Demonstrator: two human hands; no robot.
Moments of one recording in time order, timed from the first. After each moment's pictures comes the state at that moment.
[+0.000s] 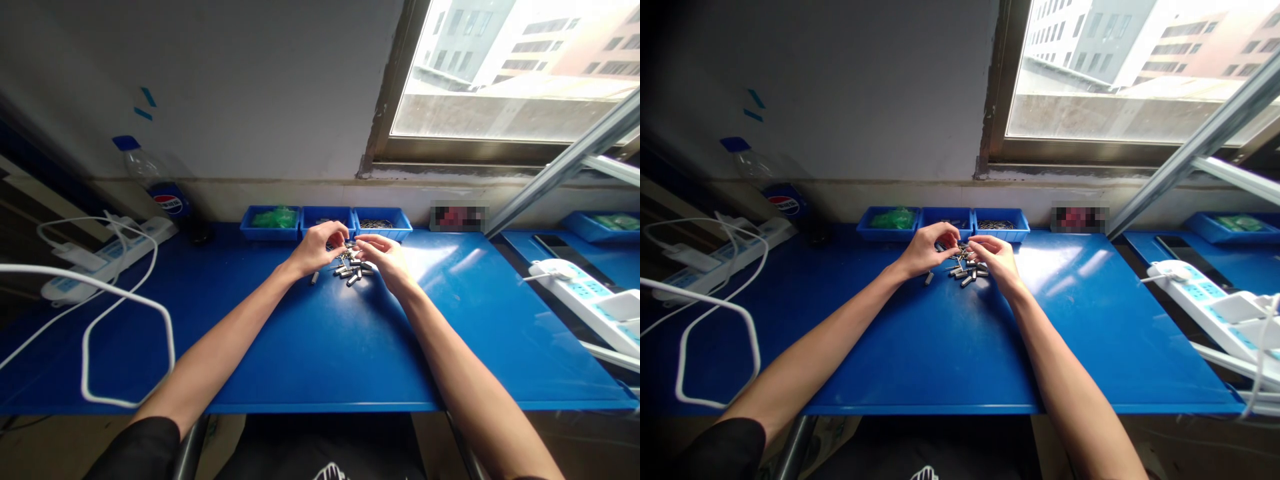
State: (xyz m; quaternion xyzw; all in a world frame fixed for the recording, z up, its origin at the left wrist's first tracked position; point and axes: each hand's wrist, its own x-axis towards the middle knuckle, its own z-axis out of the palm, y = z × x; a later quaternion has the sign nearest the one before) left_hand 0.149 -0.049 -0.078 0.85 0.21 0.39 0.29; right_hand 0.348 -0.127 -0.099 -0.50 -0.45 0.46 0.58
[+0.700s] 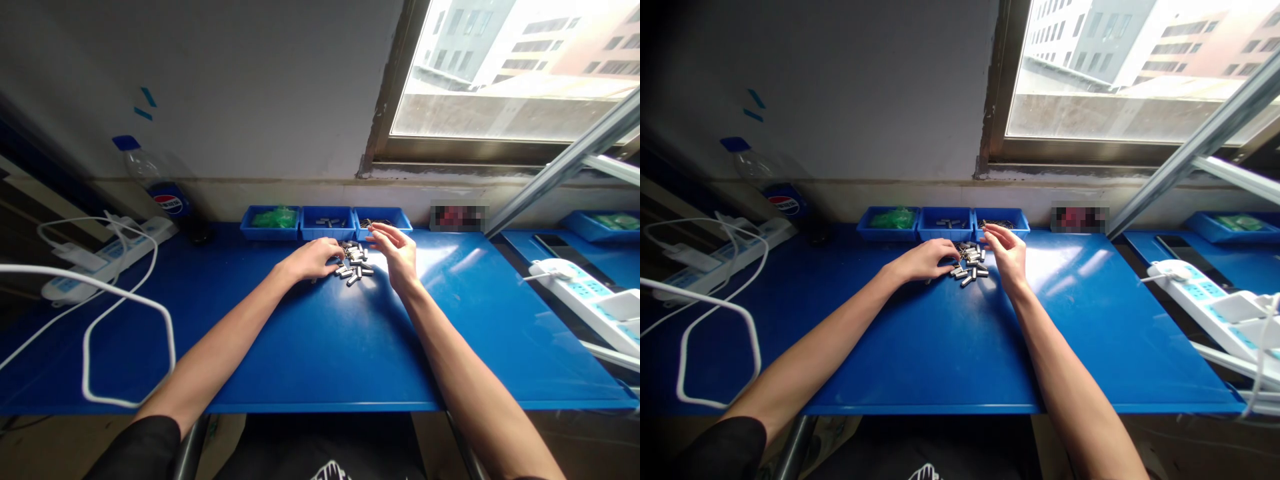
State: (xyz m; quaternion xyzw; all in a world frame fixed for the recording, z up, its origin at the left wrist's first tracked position) left_hand 0.138 -0.041 -0.090 0.95 0.22 0.15 0.18; right_hand 0.356 -0.121 -0.100 -0.52 -0.42 0.33 0.66
